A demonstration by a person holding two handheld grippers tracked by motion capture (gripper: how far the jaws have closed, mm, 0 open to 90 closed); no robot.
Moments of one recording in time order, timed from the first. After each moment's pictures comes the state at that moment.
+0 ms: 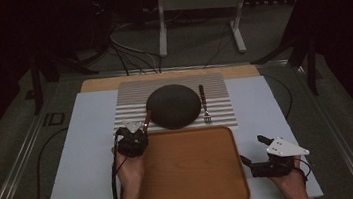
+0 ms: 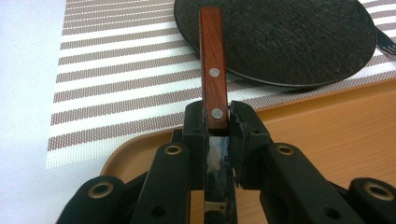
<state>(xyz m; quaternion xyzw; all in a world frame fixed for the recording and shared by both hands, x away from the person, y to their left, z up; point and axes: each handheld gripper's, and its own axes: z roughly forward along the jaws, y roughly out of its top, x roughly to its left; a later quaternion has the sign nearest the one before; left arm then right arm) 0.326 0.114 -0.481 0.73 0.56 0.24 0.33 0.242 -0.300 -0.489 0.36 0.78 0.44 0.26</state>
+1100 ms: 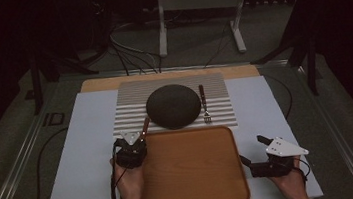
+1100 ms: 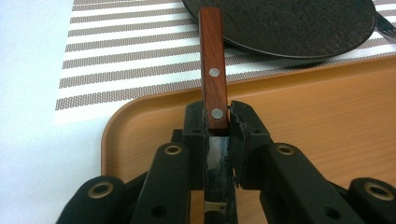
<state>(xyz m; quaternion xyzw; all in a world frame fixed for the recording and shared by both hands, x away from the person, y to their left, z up) 0.299 0.118 -0.490 0.71 0.57 0.24 0.33 0.242 -0.300 -0.490 0.36 0.78 0.44 0.26</state>
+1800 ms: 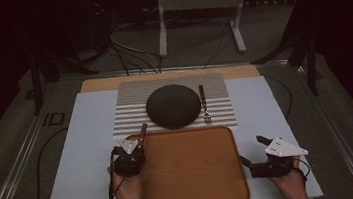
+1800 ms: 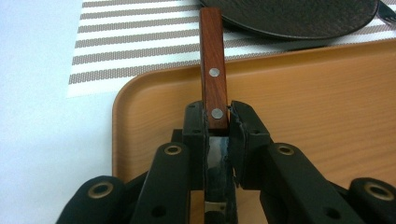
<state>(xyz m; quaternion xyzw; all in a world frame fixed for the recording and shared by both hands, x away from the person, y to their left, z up) 0.278 0.123 -0.494 0.71 0.57 0.25 0.33 0.242 -0.298 -0.490 0.36 0.78 0.44 0.26</state>
